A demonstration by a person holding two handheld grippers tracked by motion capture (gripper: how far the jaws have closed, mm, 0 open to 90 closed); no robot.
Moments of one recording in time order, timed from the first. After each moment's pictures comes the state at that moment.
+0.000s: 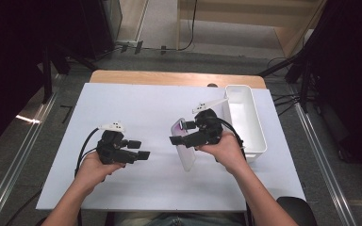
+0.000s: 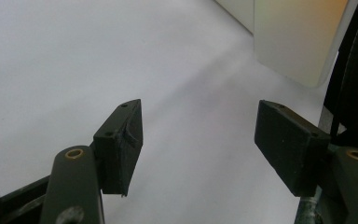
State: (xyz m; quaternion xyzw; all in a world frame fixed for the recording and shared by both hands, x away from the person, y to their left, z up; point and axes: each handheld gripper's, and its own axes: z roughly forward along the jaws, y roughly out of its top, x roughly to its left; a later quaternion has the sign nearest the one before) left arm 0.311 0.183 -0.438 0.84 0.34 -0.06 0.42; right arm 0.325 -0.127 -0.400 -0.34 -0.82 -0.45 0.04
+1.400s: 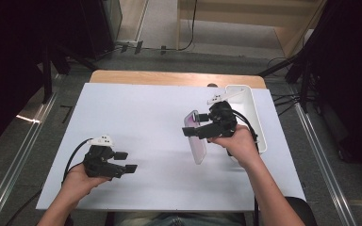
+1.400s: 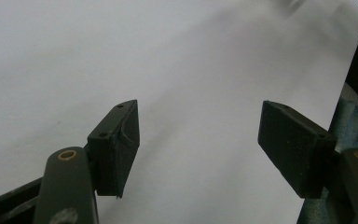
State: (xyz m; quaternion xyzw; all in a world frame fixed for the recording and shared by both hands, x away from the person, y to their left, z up) left arm 0.284 0.216 -0.455 0.86 0.34 -0.03 0.39; right arm 0.331 -0.162 -0.380 -0.37 -0.81 -0.45 0.02
